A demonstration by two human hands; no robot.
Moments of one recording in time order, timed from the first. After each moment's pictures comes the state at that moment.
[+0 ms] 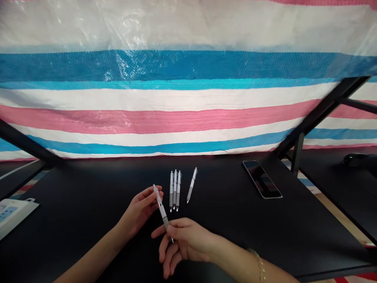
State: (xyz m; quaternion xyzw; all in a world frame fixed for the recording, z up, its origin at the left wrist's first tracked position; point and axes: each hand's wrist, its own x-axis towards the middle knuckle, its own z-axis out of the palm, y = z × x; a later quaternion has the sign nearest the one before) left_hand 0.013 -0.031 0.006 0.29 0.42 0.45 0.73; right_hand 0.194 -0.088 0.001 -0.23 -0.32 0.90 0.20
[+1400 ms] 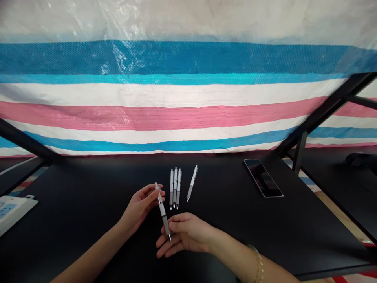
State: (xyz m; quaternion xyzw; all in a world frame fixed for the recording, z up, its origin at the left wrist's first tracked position) left_hand 0.015 -0.030 0.004 0.35 0.46 0.45 0.68; right_hand 0.196 -0.080 -0.011 -0.28 -0.26 0.90 0.21
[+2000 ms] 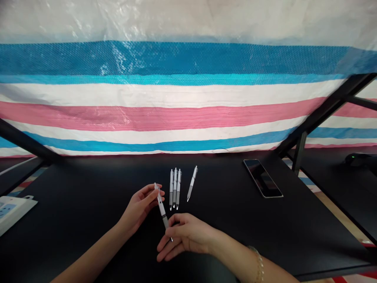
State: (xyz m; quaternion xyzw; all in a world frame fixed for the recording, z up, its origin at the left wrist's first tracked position) left_hand 0.014 -0.030 0.004 0.34 0.46 0.46 0.68; right_hand 0.198 -0.081 -0.011 -0.27 -0.27 0.90 0.19
